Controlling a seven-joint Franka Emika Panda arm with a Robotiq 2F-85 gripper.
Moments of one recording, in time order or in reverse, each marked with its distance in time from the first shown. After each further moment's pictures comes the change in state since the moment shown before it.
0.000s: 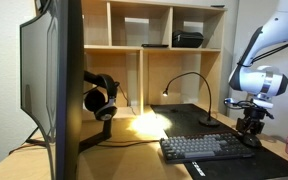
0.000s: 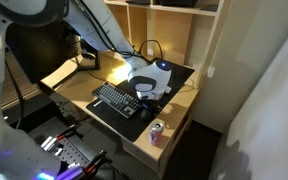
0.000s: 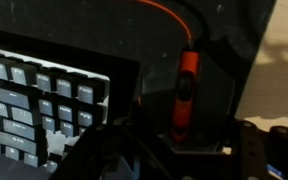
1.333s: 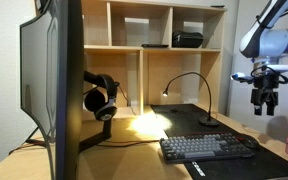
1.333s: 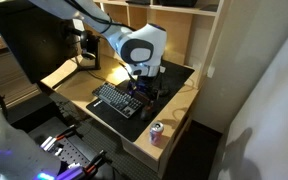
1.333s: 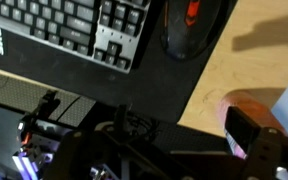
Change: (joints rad) arm 0.046 -0.404 -0.065 -0.115 -0.432 -0.341 0.198
